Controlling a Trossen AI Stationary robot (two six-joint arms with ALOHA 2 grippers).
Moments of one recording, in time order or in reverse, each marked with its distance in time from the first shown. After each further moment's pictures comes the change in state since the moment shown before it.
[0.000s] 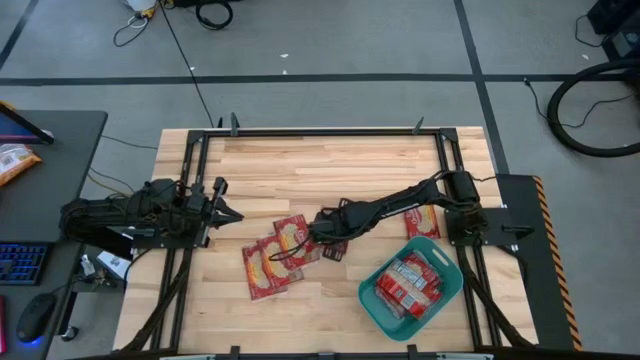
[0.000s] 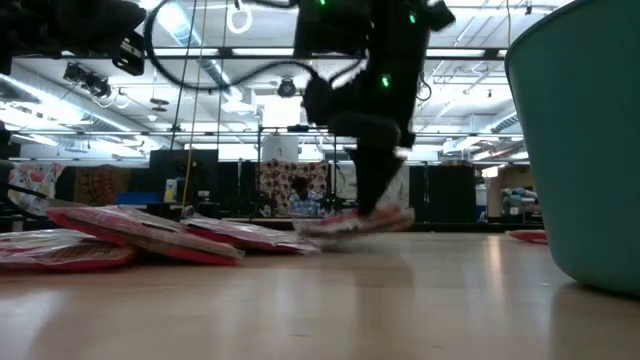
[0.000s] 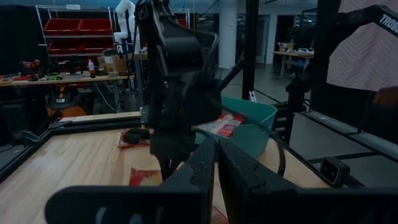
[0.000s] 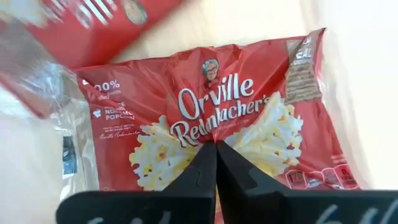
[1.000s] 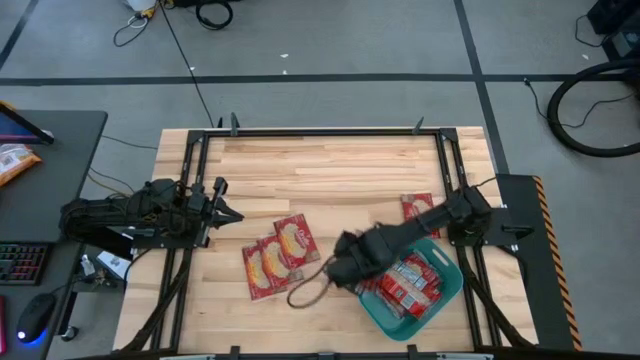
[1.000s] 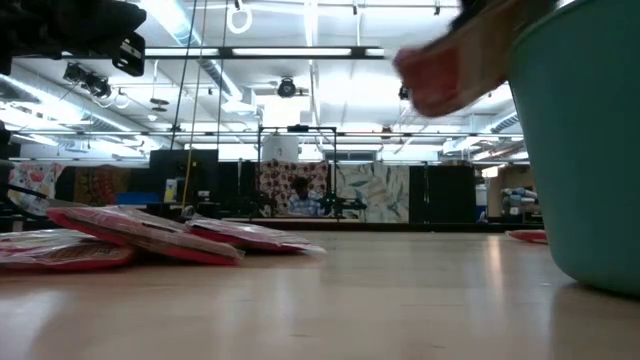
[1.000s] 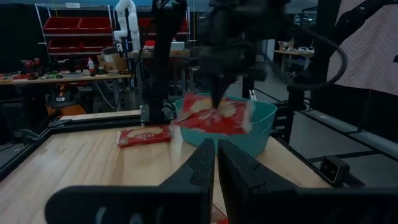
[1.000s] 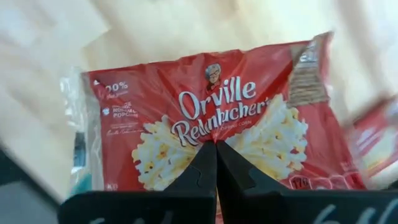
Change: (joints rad) left arm 0.000 0.000 0.000 -0.006 0.000 0.001; right arm 0.279 -0.017 0.487 -0.703 -0.160 0.541
